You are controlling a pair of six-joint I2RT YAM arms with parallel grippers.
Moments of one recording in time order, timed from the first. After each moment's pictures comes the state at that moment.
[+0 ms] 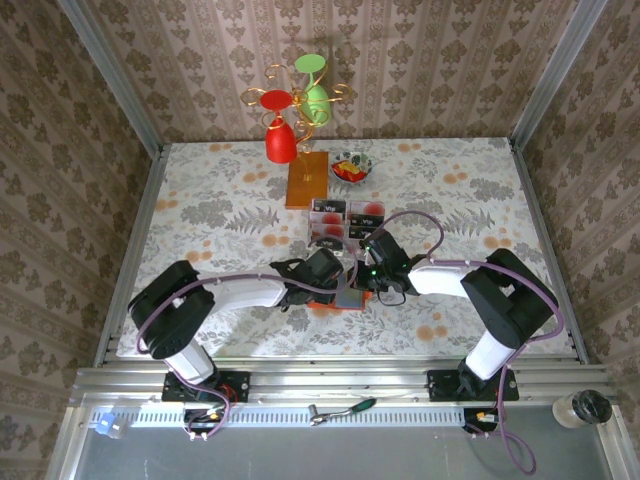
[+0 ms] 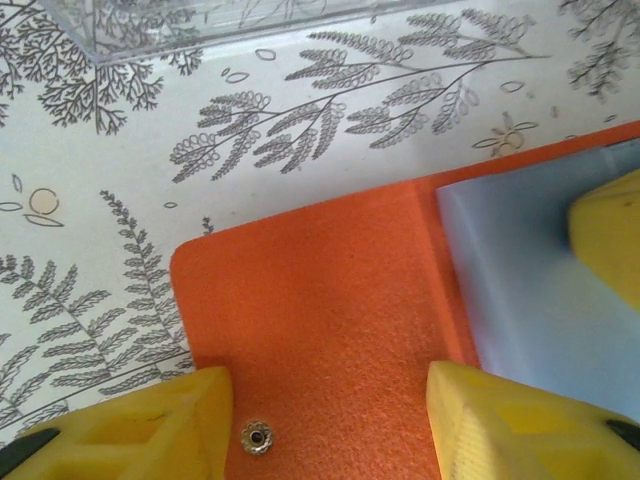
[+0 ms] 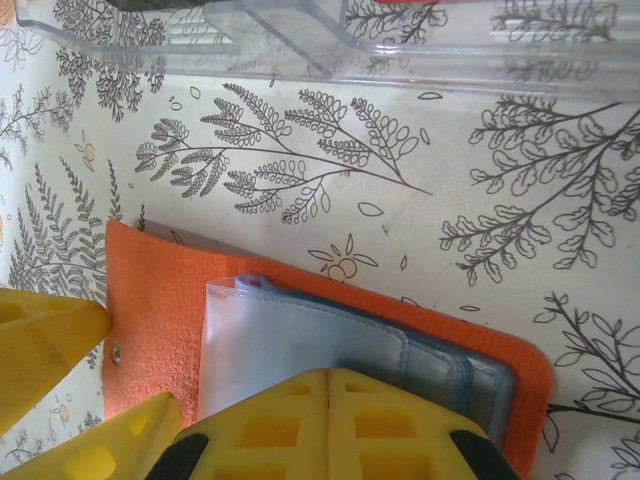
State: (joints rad) left arm -1.00 1.62 0.84 -0.29 -0.21 -0.59; right arm 0.61 1.66 0.71 0.03 -0.27 0.74
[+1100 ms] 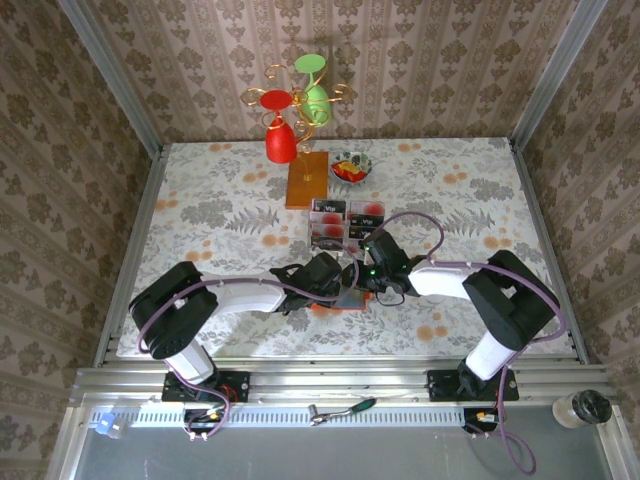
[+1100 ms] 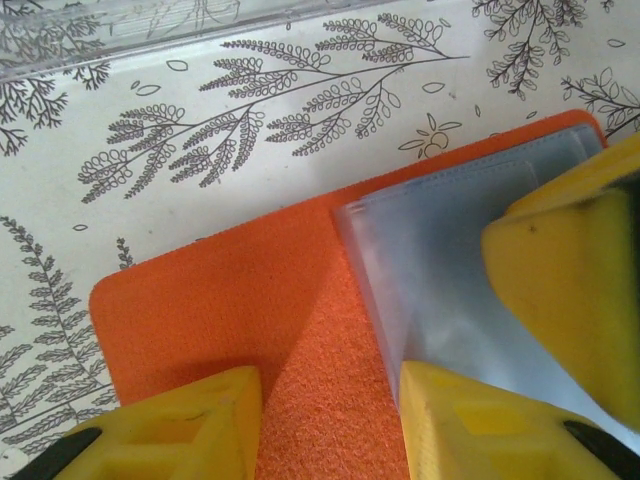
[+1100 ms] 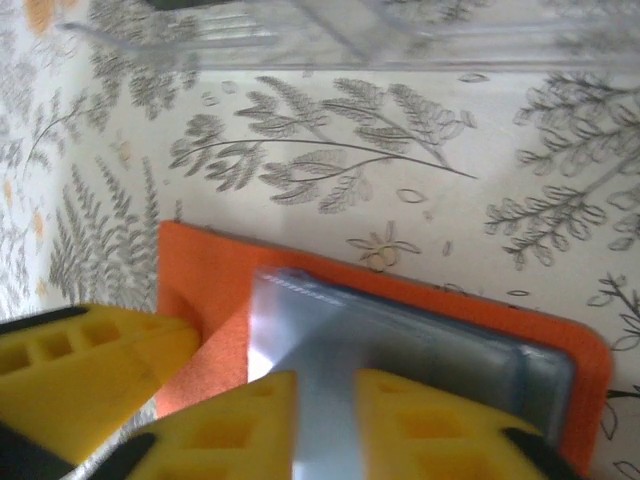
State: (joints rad) left arm -1.02 1.64 0.79 -0.16 -0.18 -0.56; right arm 0.62 1.63 0.71 0.04 -0.29 0.79
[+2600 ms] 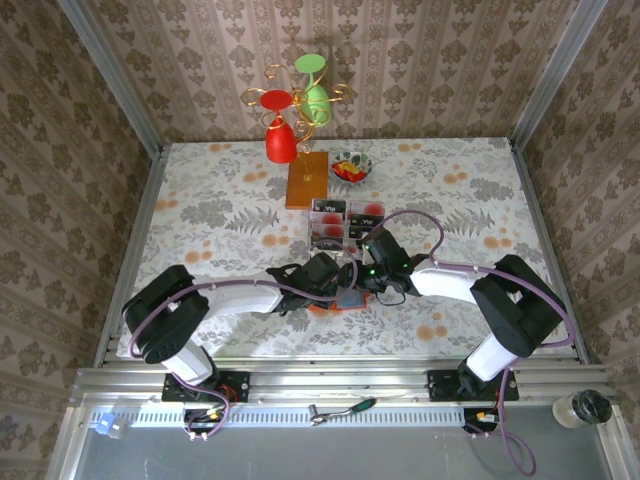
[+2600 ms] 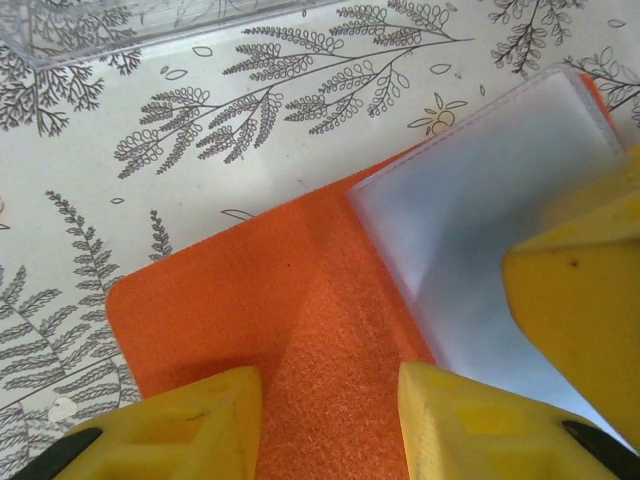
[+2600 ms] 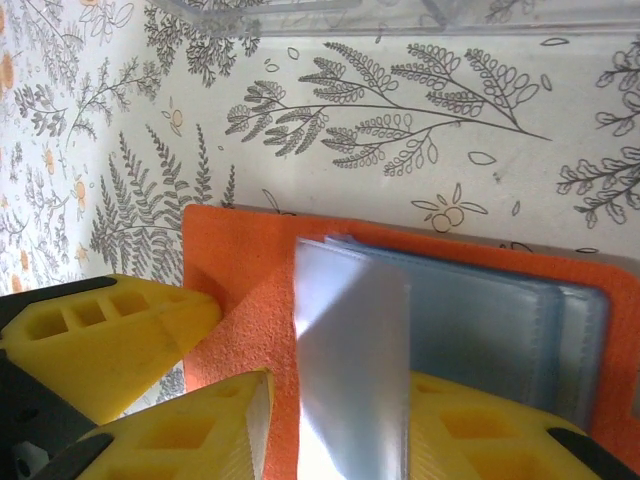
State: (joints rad) left arm -1.02 1.59 0.79 -0.23 -0.19 -0.55; right arm 0.63 1.60 0.72 -0.01 -0.34 0.79
